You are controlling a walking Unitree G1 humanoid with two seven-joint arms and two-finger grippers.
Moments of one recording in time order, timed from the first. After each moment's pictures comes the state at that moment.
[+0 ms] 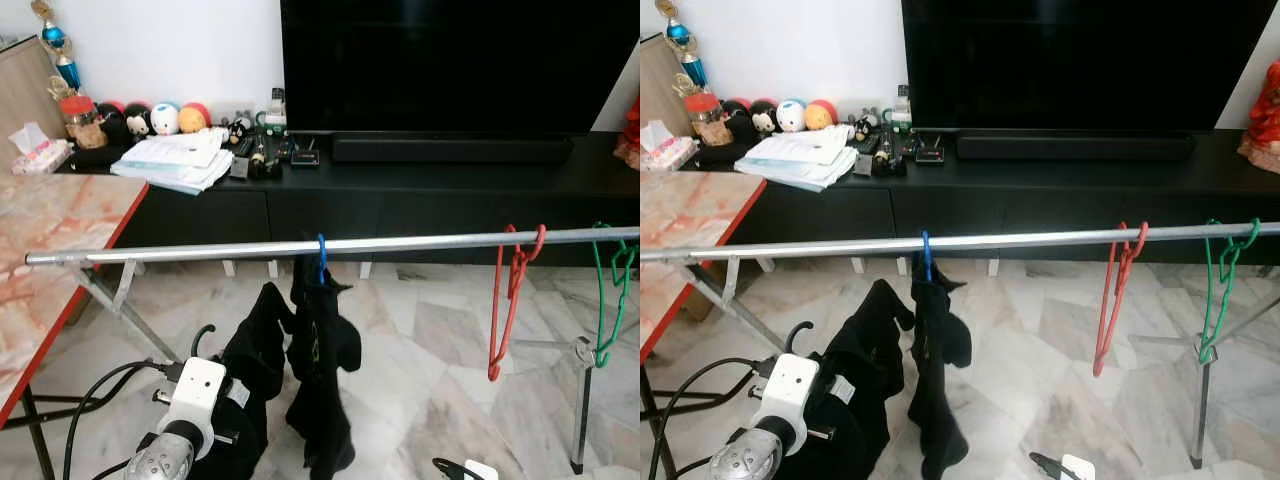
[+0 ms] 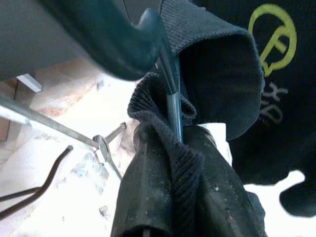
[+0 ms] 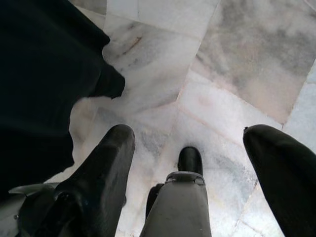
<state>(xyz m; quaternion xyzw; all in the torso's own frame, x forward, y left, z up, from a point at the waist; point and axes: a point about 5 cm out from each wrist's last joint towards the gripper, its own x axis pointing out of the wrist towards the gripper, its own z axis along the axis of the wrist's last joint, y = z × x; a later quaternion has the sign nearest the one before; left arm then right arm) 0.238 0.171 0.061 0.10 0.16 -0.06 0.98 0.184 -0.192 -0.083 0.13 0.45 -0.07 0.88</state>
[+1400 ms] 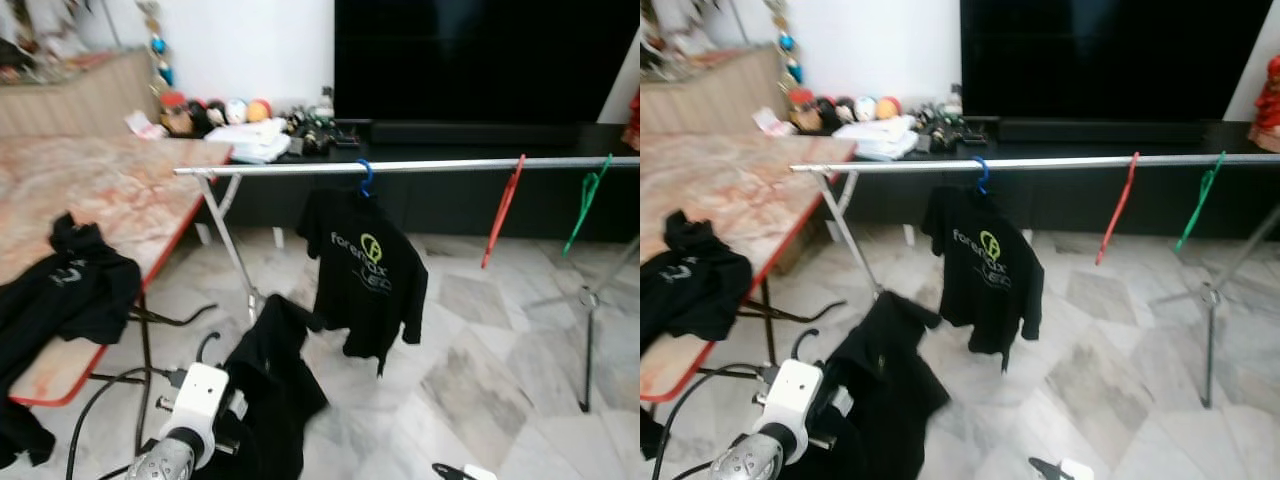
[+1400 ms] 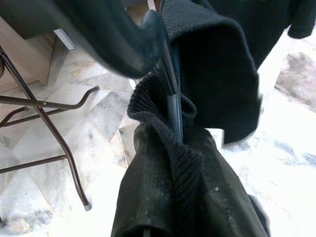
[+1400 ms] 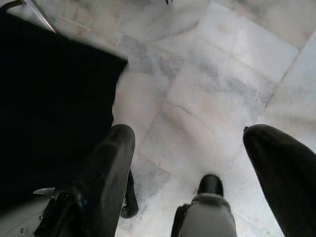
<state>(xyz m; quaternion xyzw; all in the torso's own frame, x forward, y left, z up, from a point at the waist) 0.235 0.168 0.053 0.11 0.19 -0.09 0.97 0.179 -0.194 -0.085 0.13 0.44 -0.06 0.88</state>
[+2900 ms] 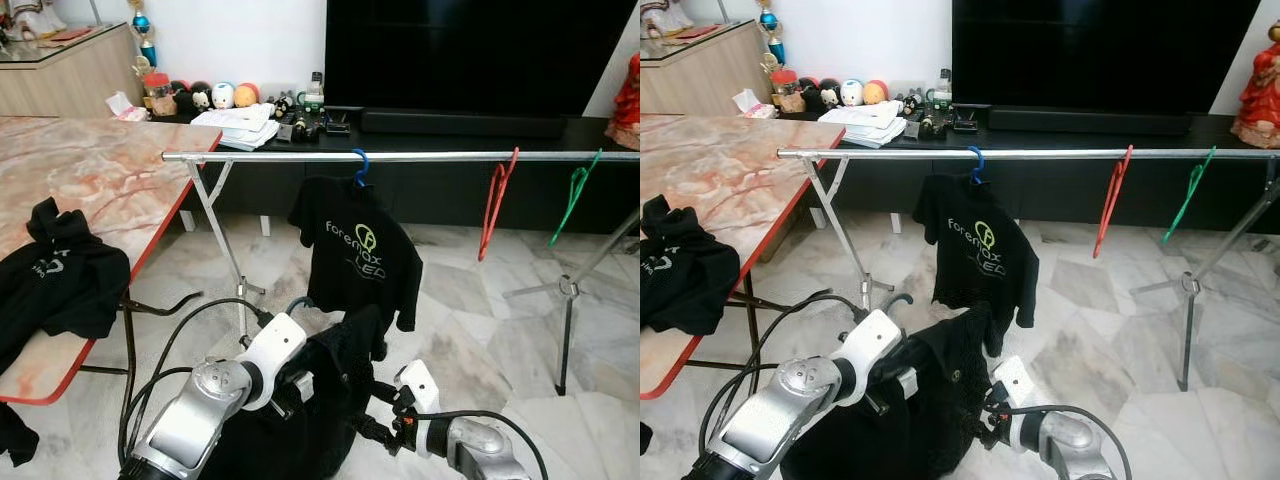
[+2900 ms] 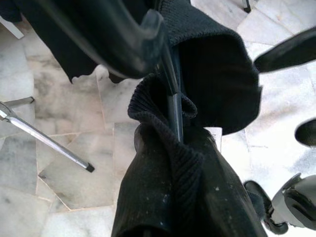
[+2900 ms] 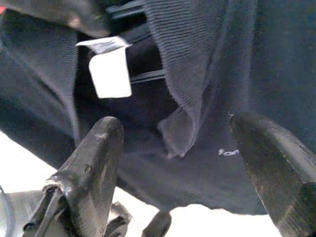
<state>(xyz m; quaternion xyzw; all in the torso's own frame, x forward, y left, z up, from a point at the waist) 0.288 0.104 0.100 0.17 0.23 -0.33 0.90 0.281 -0.149 0.011 0.03 0.21 0.43 0.88</state>
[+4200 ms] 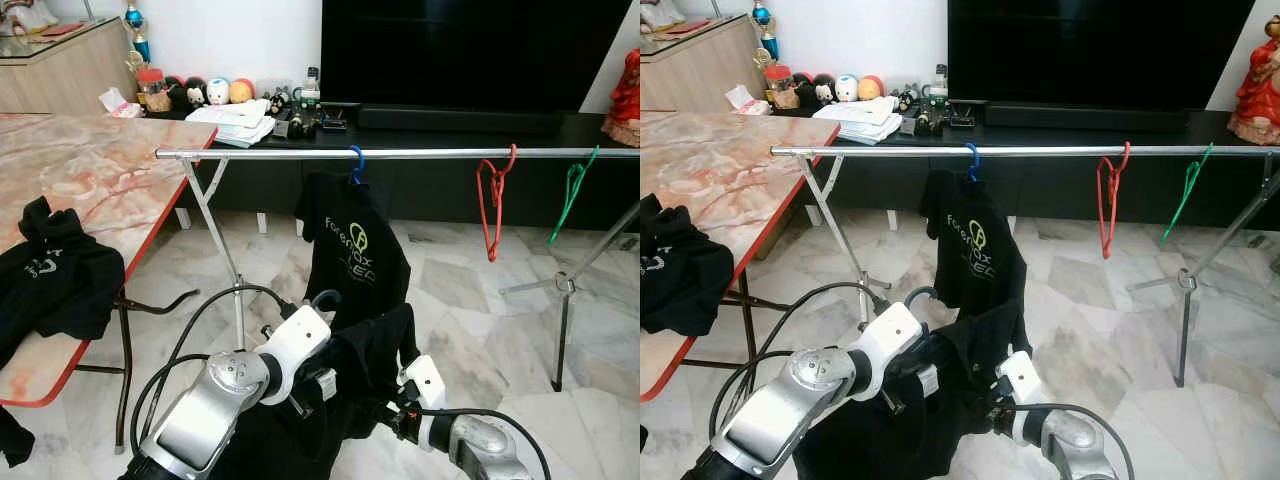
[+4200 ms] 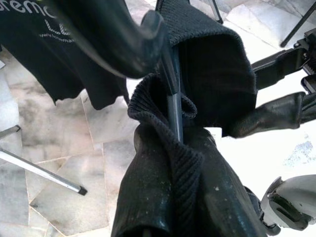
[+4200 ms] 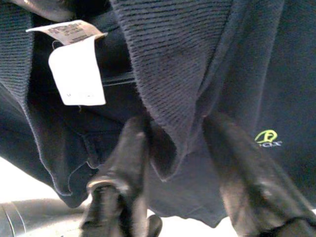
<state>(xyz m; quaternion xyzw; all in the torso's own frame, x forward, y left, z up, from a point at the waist) 0.280 0.081 0.125 0.18 0.20 -0.38 0.89 0.283 -0.153 0.012 0.03 0.21 0.40 0.89</state>
